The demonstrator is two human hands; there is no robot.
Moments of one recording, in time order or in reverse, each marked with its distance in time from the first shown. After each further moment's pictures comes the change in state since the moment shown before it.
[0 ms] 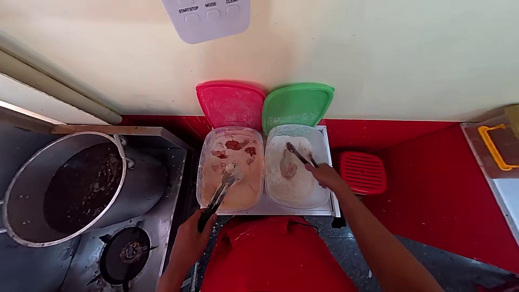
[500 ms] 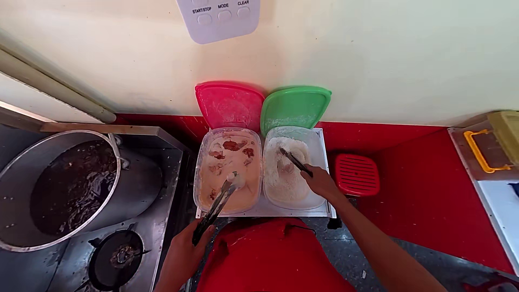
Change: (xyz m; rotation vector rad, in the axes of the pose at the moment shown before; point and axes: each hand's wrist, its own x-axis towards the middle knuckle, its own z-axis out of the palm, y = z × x) left_hand -0.020 -0.005 -0.004 -0.021 -0.046 -0.015; right_hand -0.015 0.006 0.015 -0.188 0.133 -0.346
